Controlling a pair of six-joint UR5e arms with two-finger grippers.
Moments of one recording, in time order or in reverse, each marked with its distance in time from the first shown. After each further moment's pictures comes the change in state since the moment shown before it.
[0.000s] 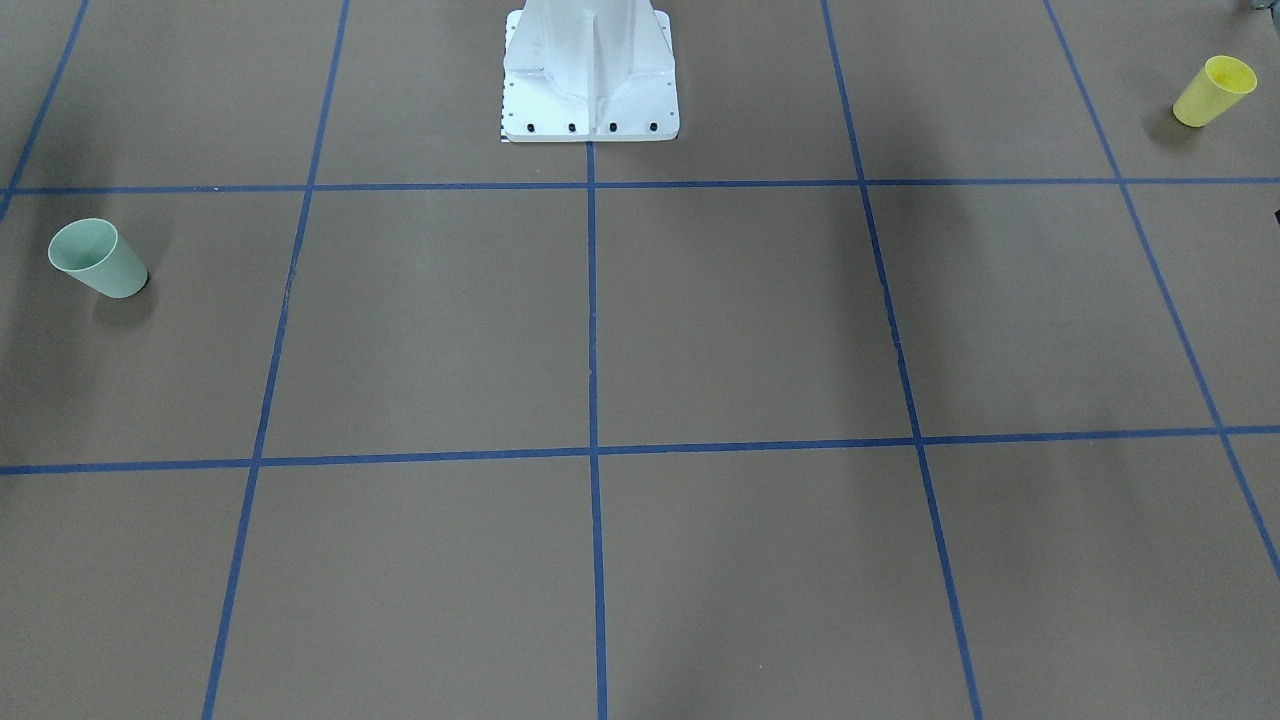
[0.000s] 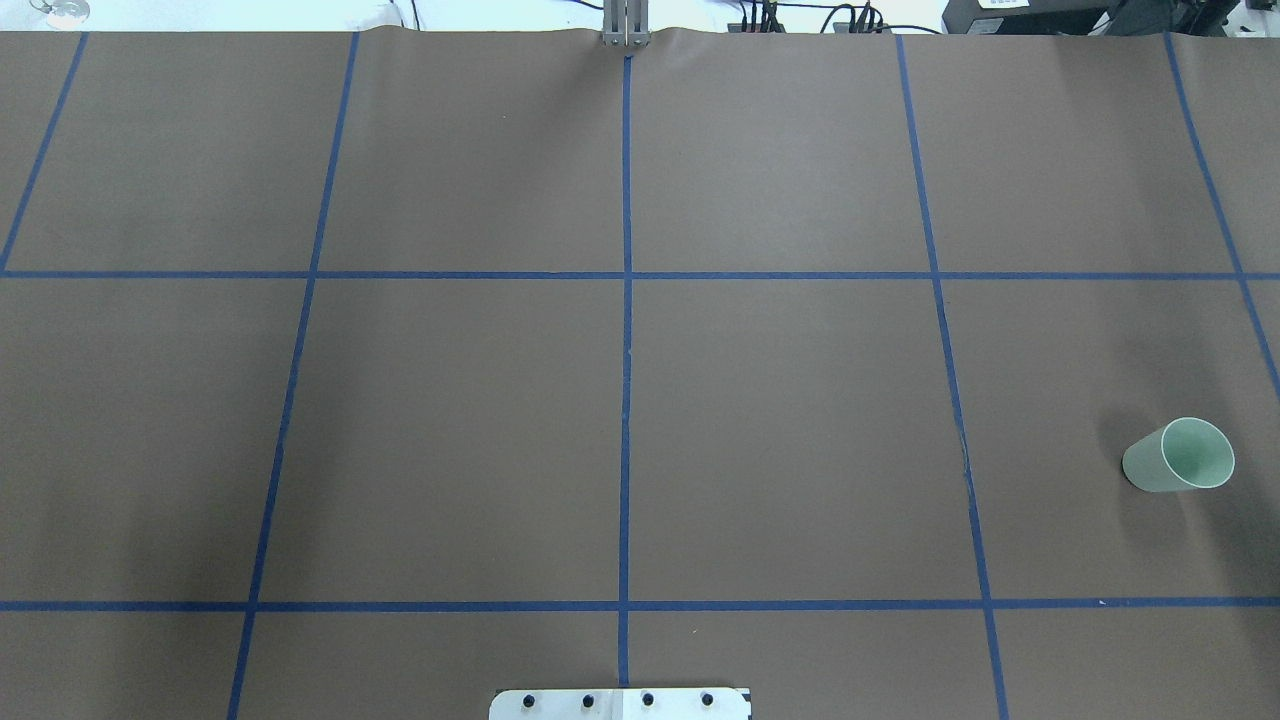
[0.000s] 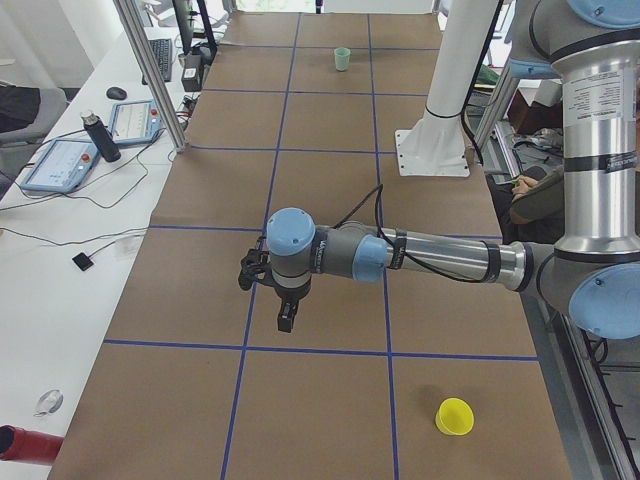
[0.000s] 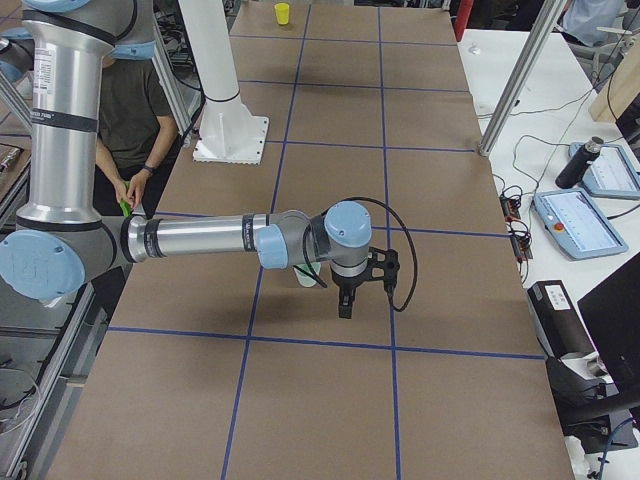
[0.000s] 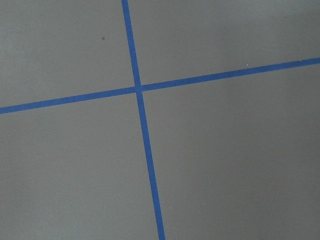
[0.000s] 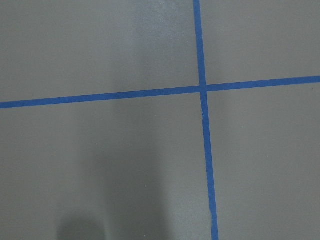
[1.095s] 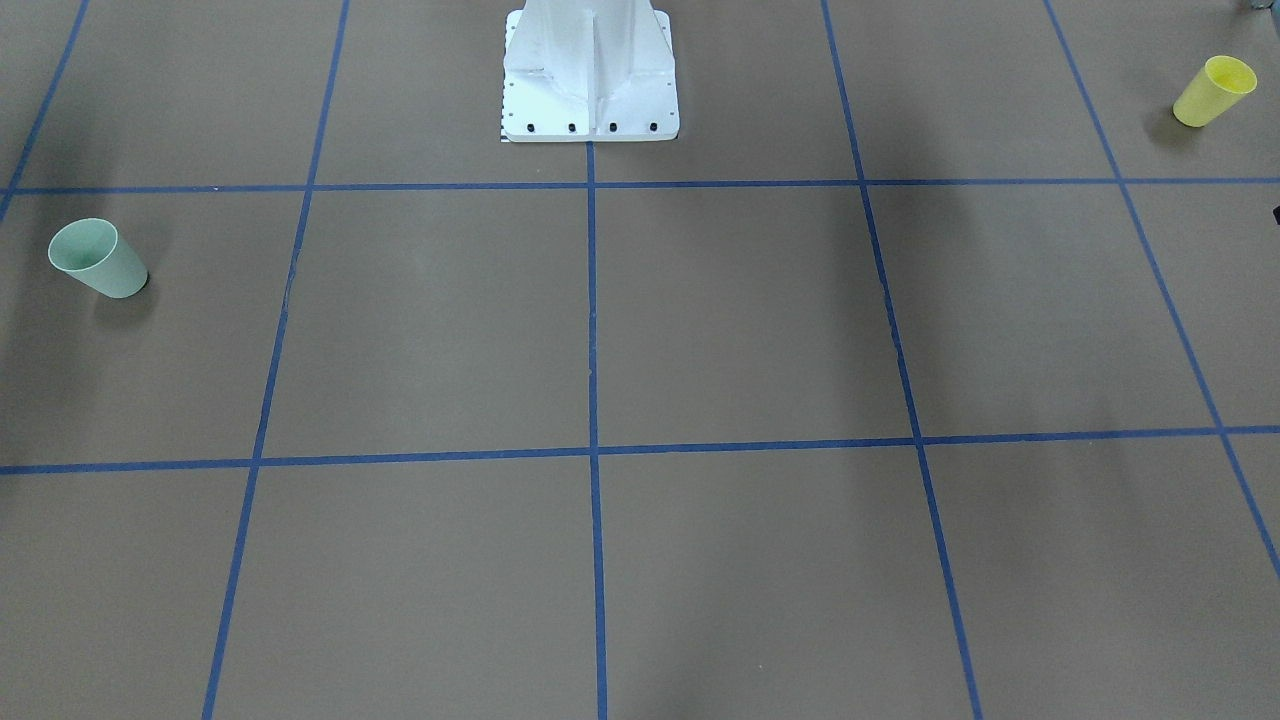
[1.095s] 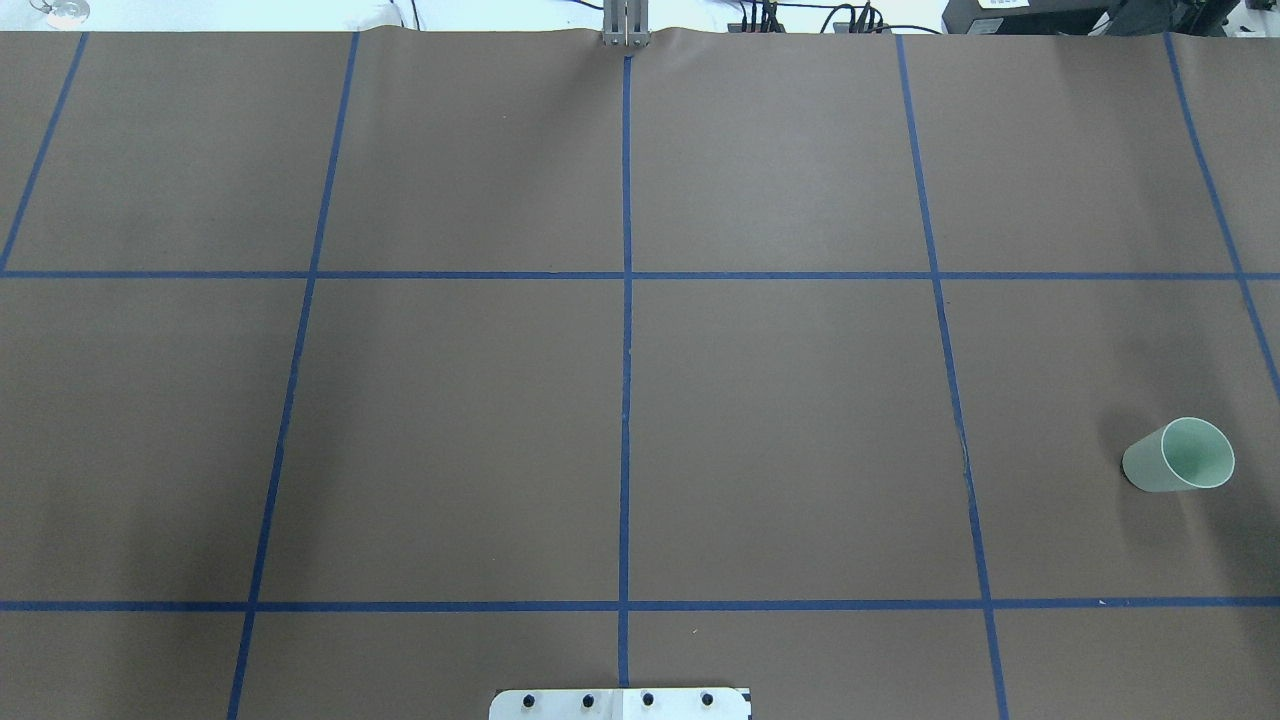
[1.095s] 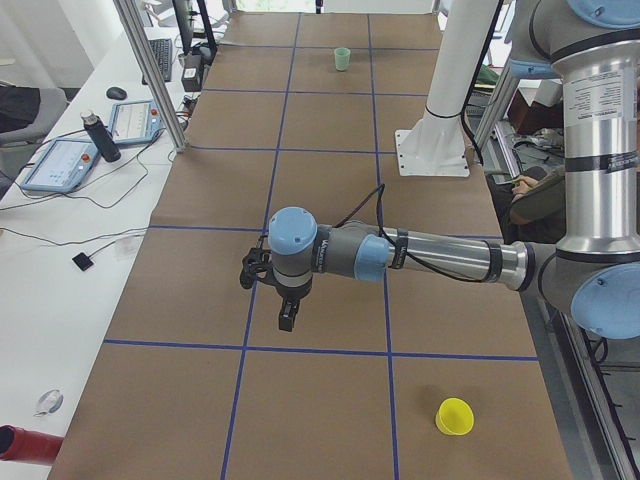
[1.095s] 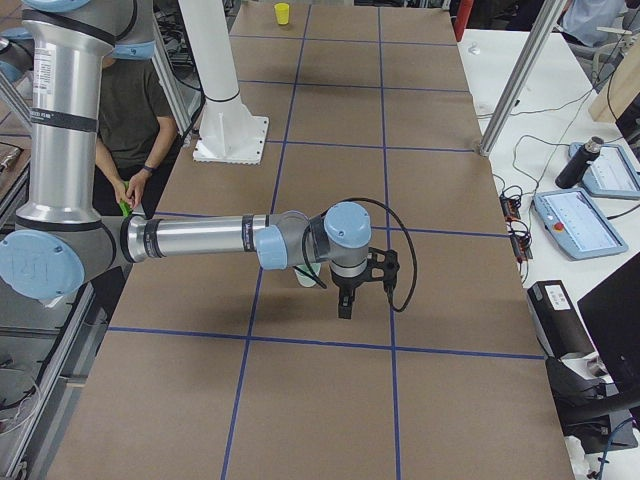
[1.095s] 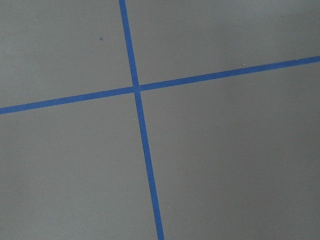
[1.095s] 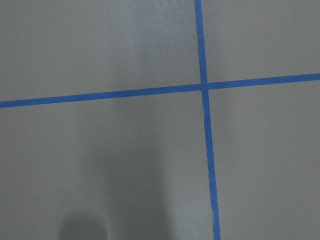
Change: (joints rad) left arm 0.001 0.005 -0.002 0.002 -0.004 0.001; right arm 0.000 -0.002 -0.003 0.015 0.000 0.001
